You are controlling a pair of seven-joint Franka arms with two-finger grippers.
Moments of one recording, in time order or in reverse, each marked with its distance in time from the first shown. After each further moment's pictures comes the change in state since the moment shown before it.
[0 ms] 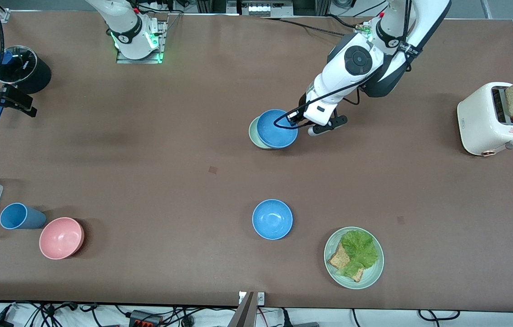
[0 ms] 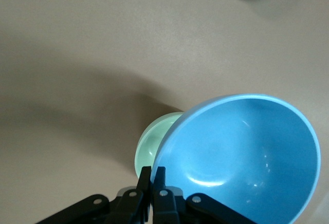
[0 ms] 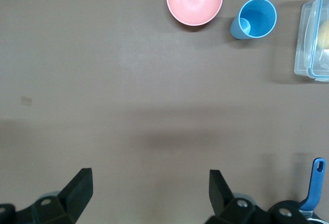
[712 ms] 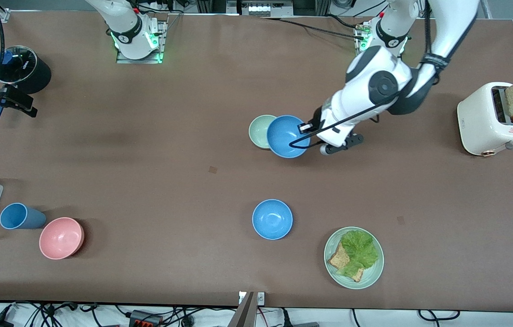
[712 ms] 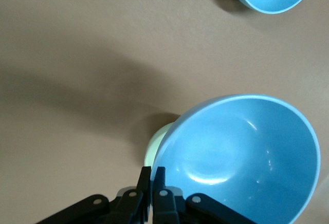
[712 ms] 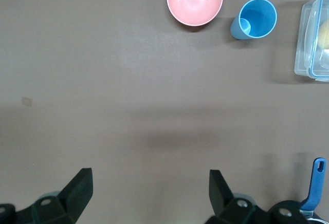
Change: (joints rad) left arm 0.026 0.077 0.039 0.203 0.000 -0.269 0.081; right arm 0.002 0.000 0.000 0.002 0.000 0.000 0.004
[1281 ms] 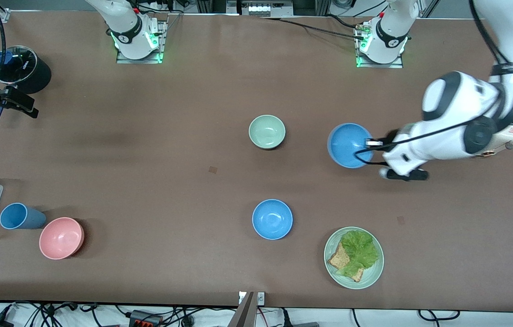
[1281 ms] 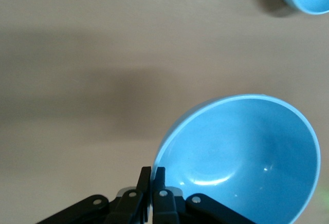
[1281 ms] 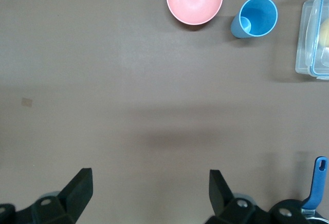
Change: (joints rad) left arm 0.019 0.006 0.255 0.236 0.001 -0.442 0.579; right arm 0.001 0.004 0.000 0.000 0.000 0.000 0.011
